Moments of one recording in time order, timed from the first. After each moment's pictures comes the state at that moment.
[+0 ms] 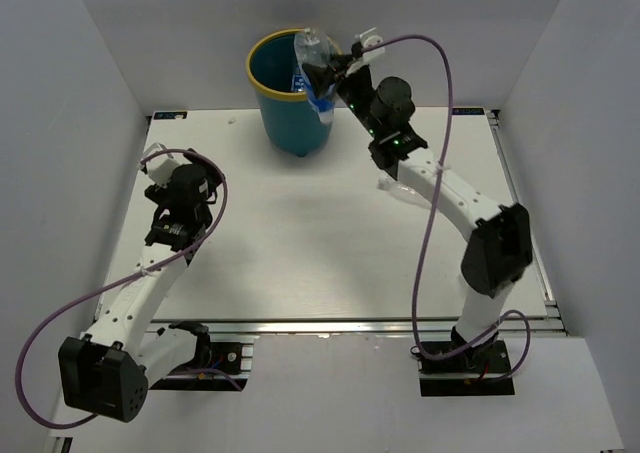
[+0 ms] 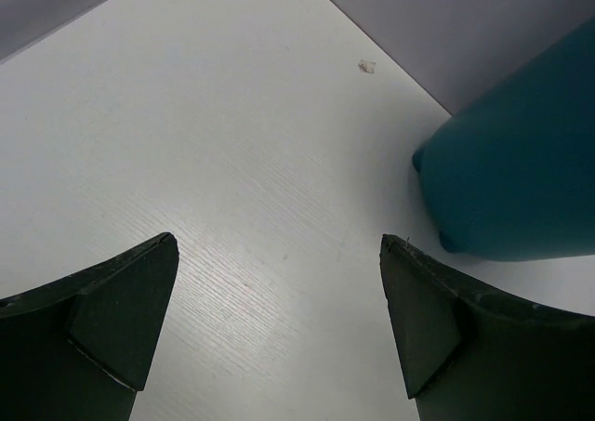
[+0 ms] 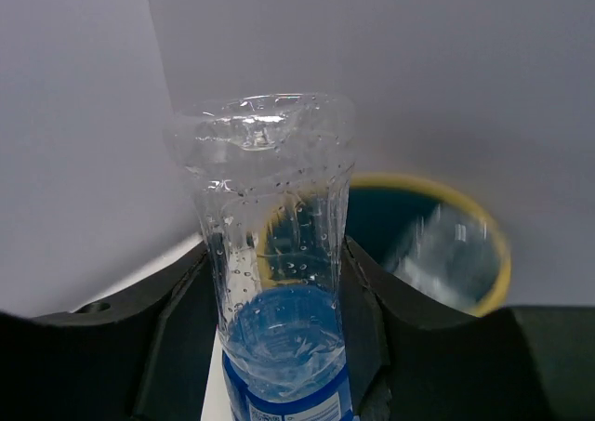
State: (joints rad) left arm -0.24 1.03 0.82 -0.16 -0.65 -0.67; right arm 0.62 1.75 1.62 0.45 -0.10 0.08
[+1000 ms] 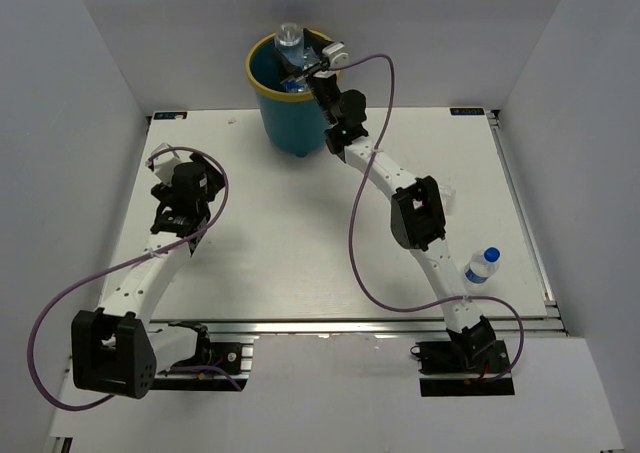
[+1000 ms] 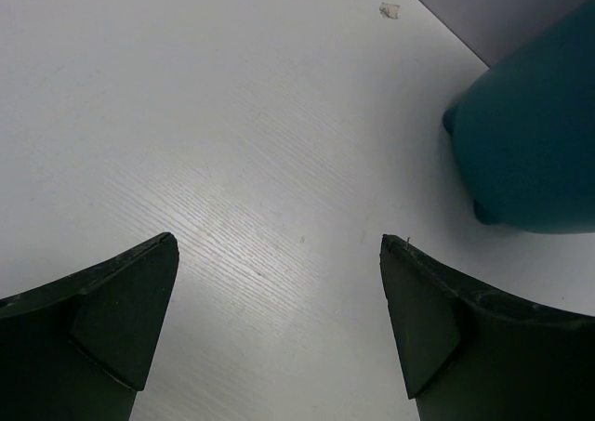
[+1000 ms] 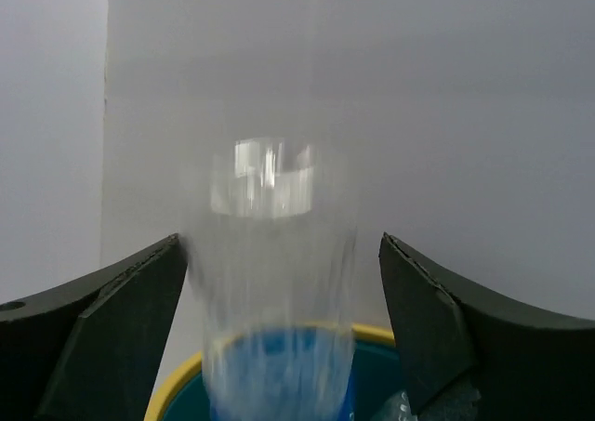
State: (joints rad) left arm -0.16 1.15 0.79 -0.09 -0.50 -0.64; right arm 0.61 2.56 2.41 0.97 -0.10 -0.03
